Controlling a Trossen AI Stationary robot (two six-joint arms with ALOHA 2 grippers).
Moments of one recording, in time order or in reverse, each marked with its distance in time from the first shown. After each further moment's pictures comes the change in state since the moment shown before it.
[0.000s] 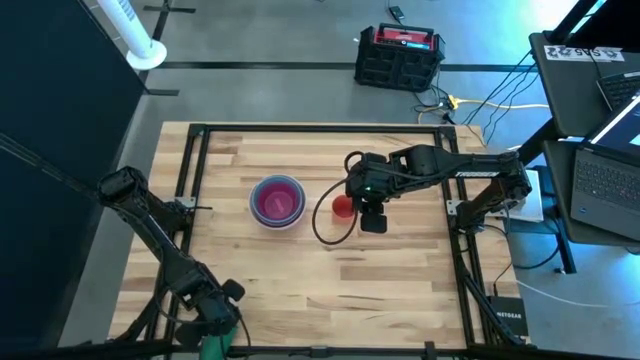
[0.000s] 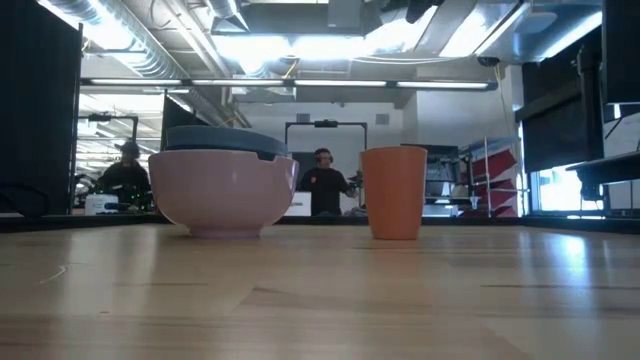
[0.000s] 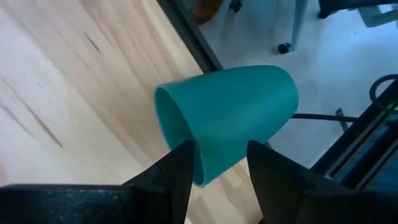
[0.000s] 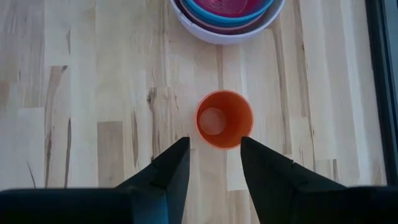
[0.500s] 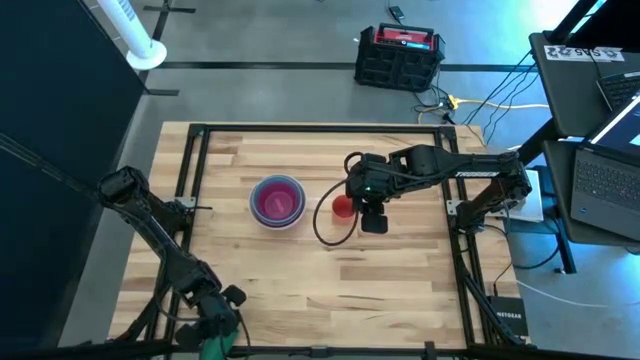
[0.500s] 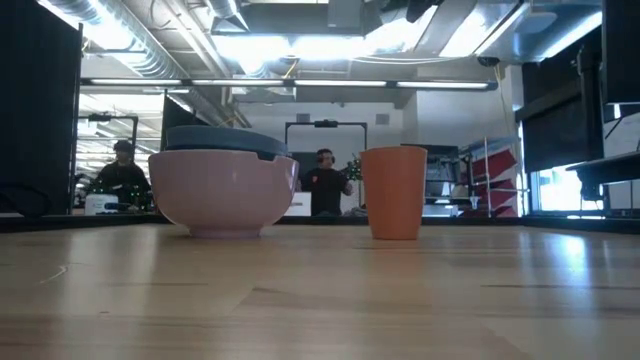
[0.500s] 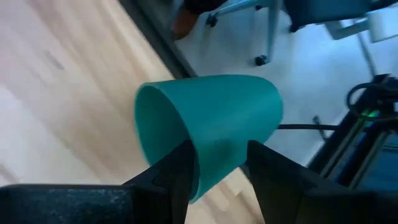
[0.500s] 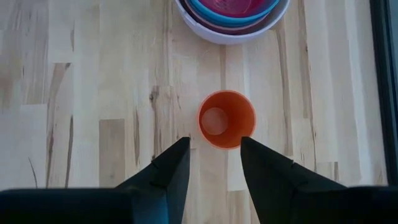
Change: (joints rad) left arm 0.005 0.000 -0.101 0.192 0.100 -0.035; right arm 0.000 0.000 0.000 0.000 -0.007 -0.017
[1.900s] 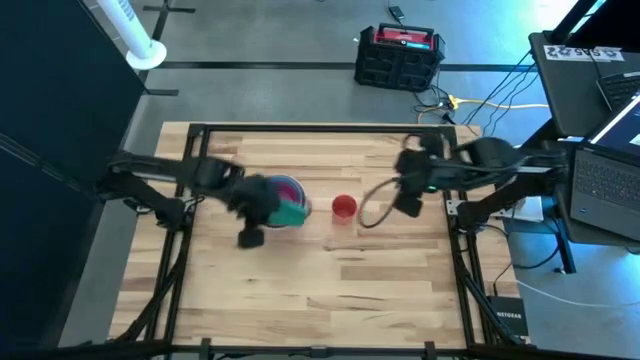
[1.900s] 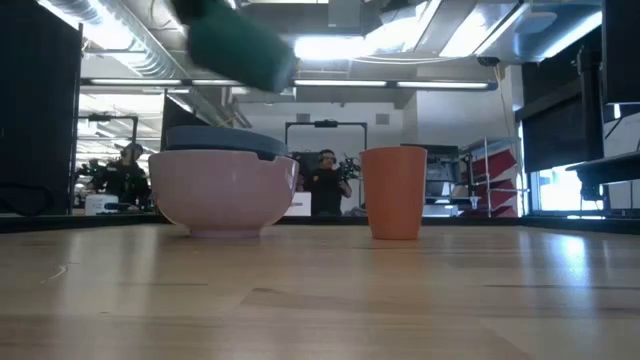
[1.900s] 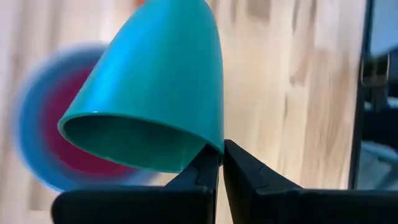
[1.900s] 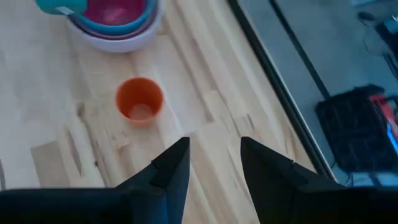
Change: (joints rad) left arm 0.762 -0.102 0.598 -0.769 -0.353 0.114; right arm 0.112 -0.330 -0.110 -0.183 0.405 0.353
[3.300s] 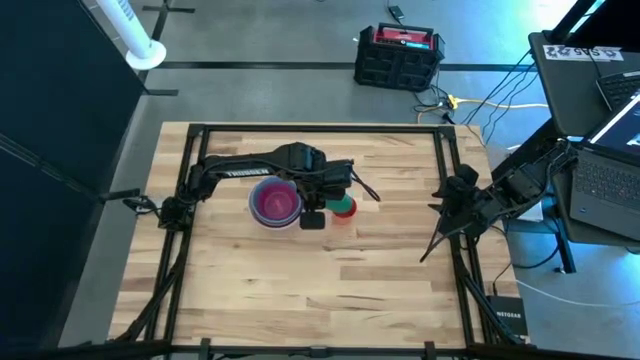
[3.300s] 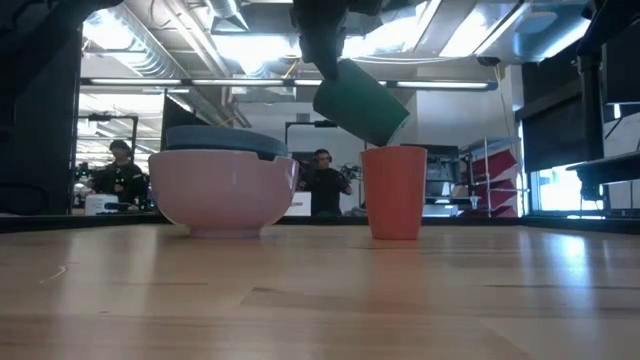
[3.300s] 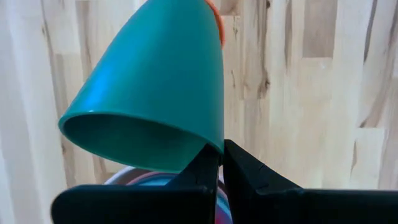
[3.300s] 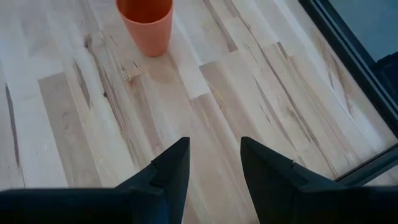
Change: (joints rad) left arm 0.147 0.677 0.761 -0.261 -0.009 0.318; right arm 0.425 -0.455 -0.616 -0.016 0.058 0.516
